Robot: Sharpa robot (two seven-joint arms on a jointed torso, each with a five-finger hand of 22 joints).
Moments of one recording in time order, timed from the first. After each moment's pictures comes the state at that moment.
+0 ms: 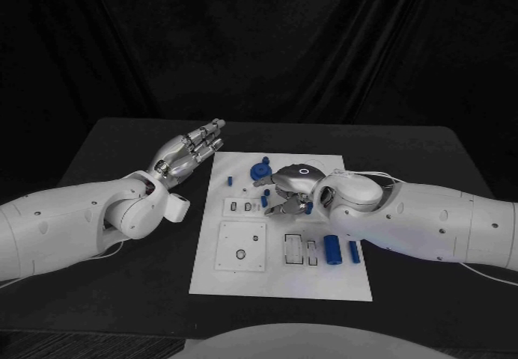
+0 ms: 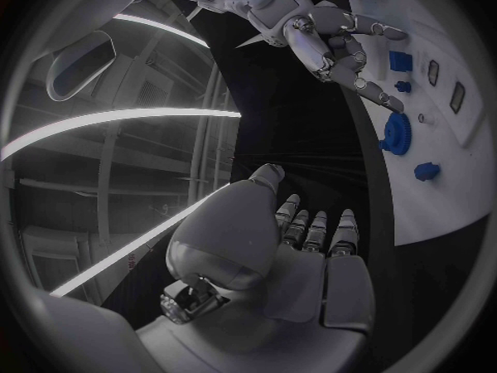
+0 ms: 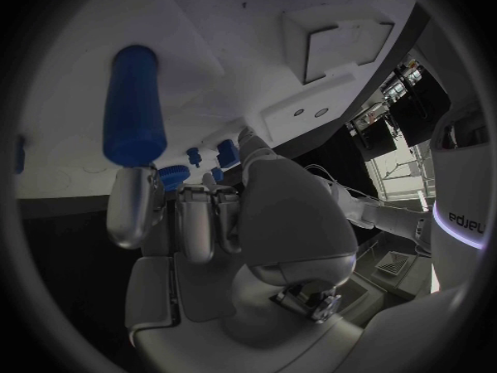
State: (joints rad) left arm 1.21 -0.95 -0.22 1.49 -0.20 -0.13 0.65; left_hand 1.45 0.24 -0.03 0.16 0.62 0.23 0.07 0.03 0.03 0.00 0.03 0.03 0.01 0.00 0.08 0.00 0.00 0.17 0.00 0.20 0.01 0.00; right arm 1.25 -0.56 -0.25 1.45 -1.60 -0.30 -0.12; right_hand 1.33 -0.07 0.07 0.21 0.10 0.51 0.06 0.05 0.12 1.47 -0.02 1.57 1.31 1.47 -0.08 1.55 1.31 0.05 1.44 0.04 1.27 1.31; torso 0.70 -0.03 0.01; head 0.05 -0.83
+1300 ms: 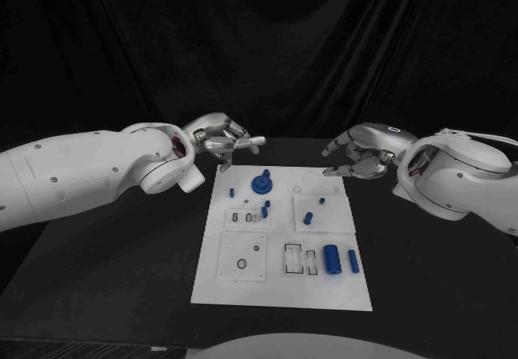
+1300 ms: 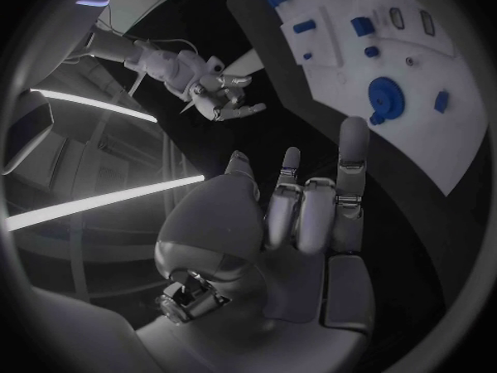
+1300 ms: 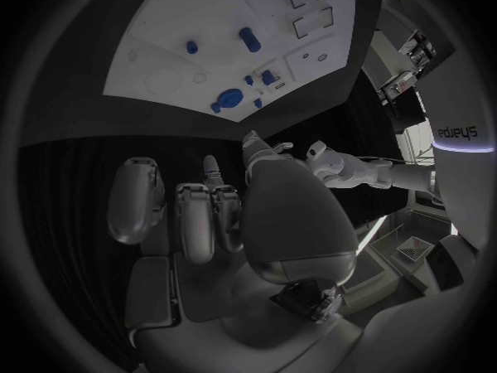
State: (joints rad) left arm 1.46 -0.85 -0.22 1.51 -0.66 -0.15 0.04; left_hand 1.23 0.14 -0.28 0.29 0.19 0.88 0.13 0.40 0.21 1.45 0.07 1.56 1.29 1.44 0.02 1.54 1.29 0.15 1.15 0.13 1.10 0.79; right arm 1.48 -0.93 -0.25 1.69 -1.40 -0.28 -0.16; right_hand 1.31 -0.05 0.08 0.28 0.08 0.78 0.08 0.11 0.13 1.46 -0.02 1.53 1.31 1.47 -0.08 1.53 1.31 0.05 1.44 0.04 1.23 1.31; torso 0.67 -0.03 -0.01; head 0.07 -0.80
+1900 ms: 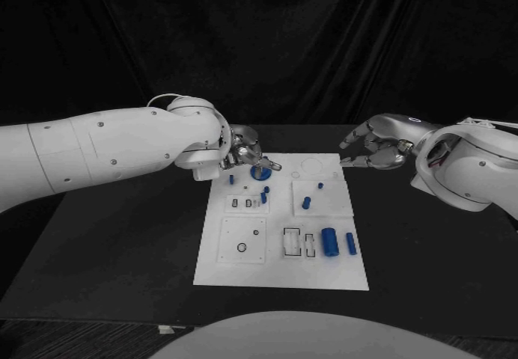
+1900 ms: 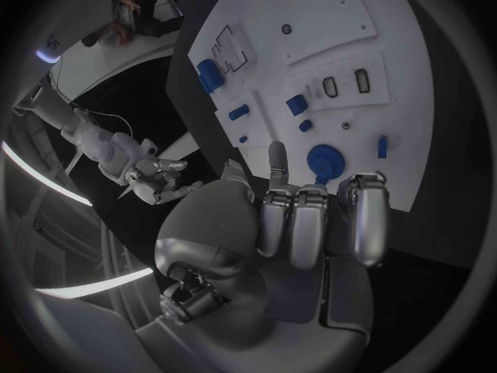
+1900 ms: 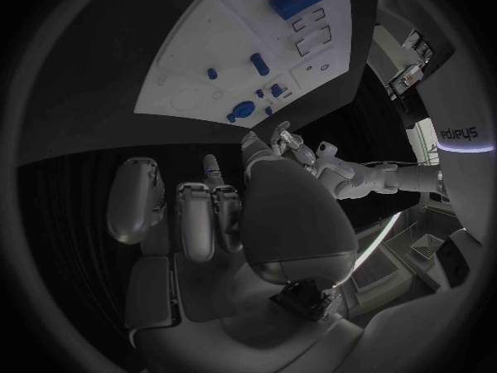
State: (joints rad) left arm 1.46 -0.68 -0.21 1.47 -0.94 0.16 -0.48; left_hand 1.13 0.20 -0.29 0.27 0.12 0.89 0.06 0.67 0.61 1.47 0.00 1.57 1.31 1.47 -0.04 1.57 1.31 0.06 1.39 0.07 1.48 1.31; right arm 1.46 -0.95 -0.25 1.67 -1.39 -0.23 -0.18; right_hand 1.32 -0.04 0.08 0.28 0.10 0.79 0.08 0.12 0.13 1.46 -0.02 1.53 1.31 1.47 -0.08 1.53 1.31 0.05 1.44 0.04 1.23 1.31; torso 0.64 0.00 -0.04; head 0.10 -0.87
